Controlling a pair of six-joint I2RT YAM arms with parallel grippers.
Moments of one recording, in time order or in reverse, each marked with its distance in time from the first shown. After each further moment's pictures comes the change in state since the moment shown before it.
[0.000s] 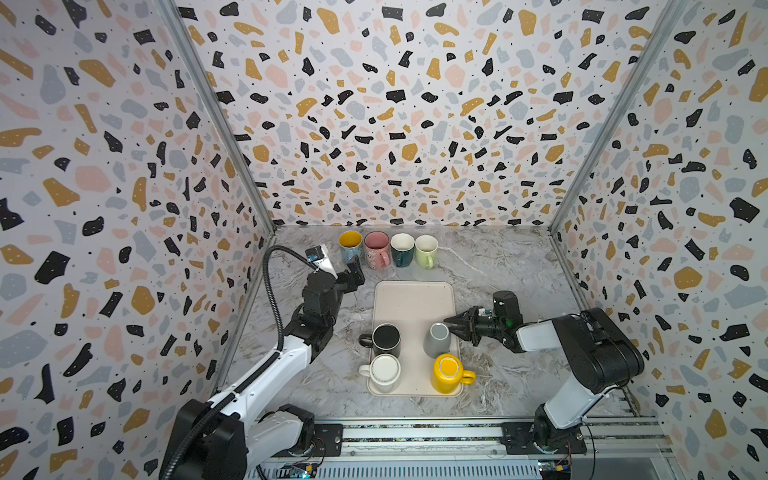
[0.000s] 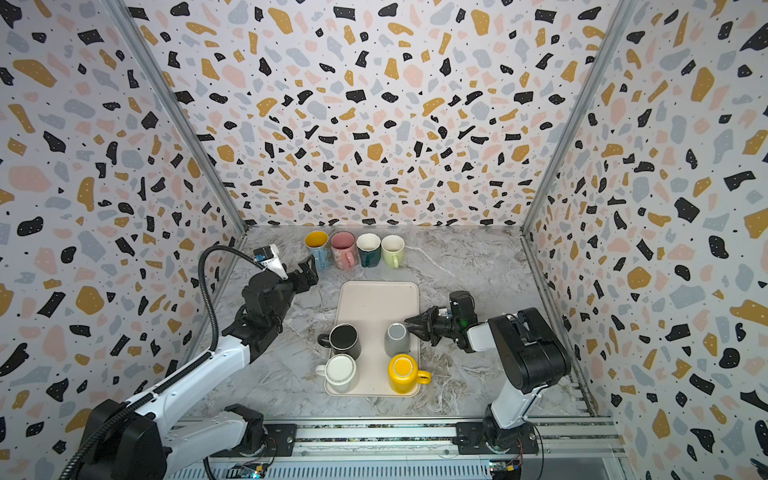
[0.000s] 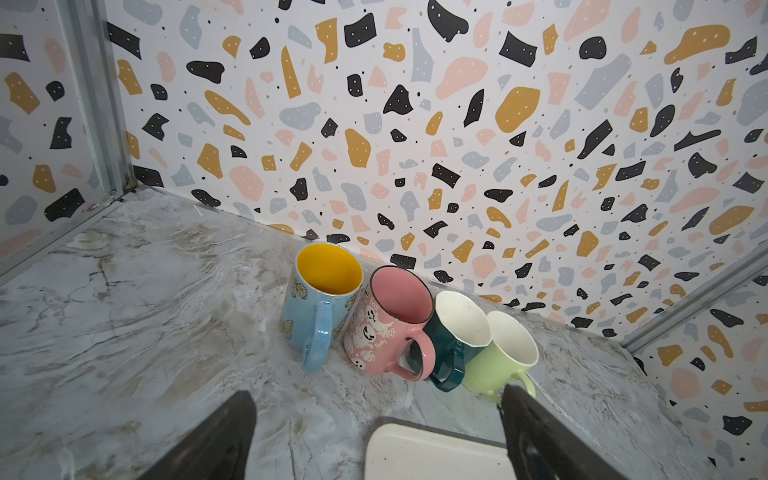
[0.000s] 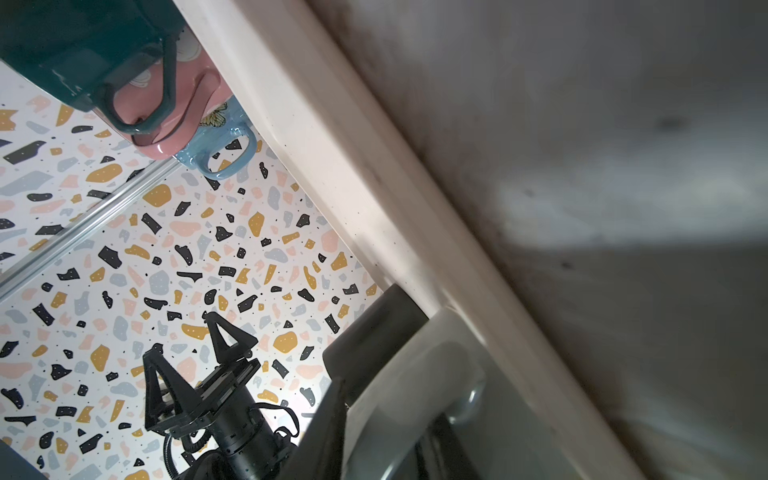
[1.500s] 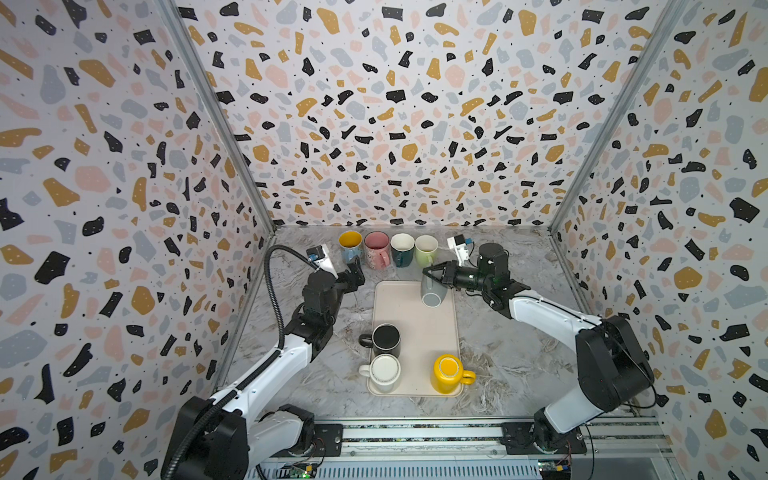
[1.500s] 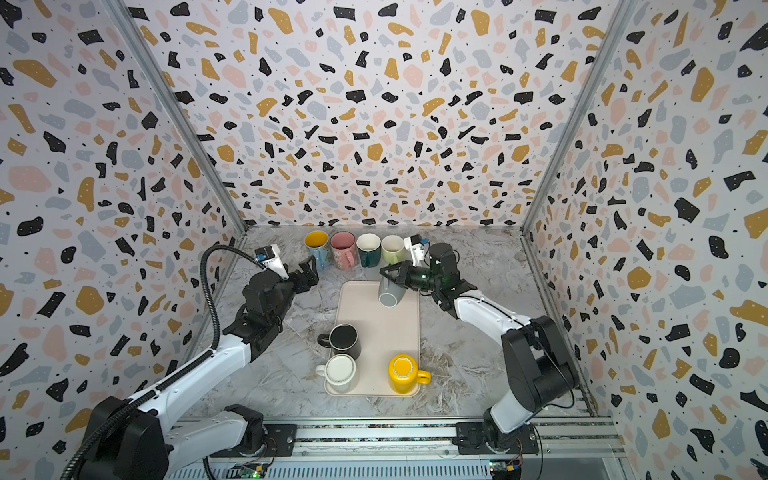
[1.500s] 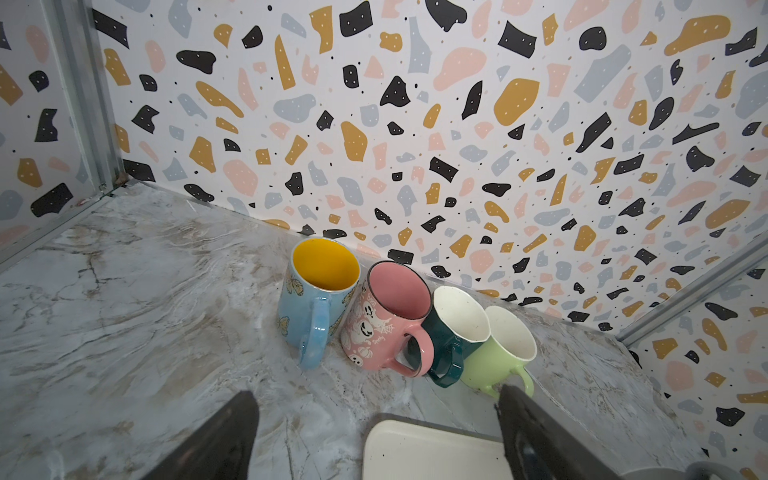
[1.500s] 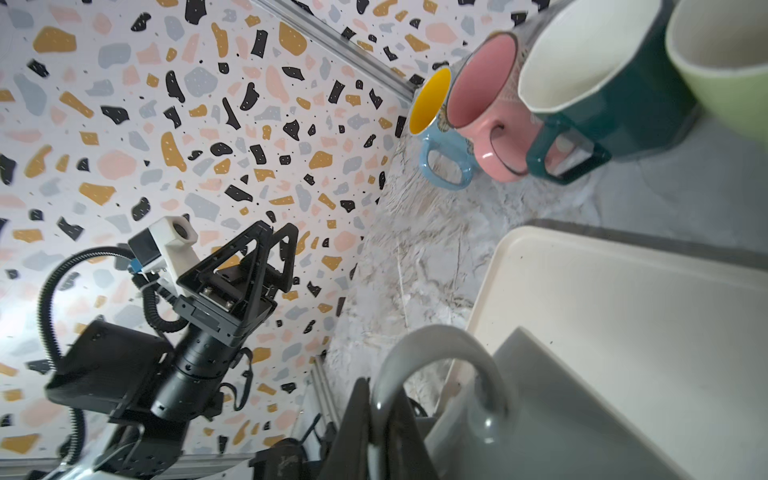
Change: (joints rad) left arm 0.011 0.013 0.000 0.006 0.029 -0.002; right arm 0.184 -0.158 0.489 -0.305 0.231 -0.824
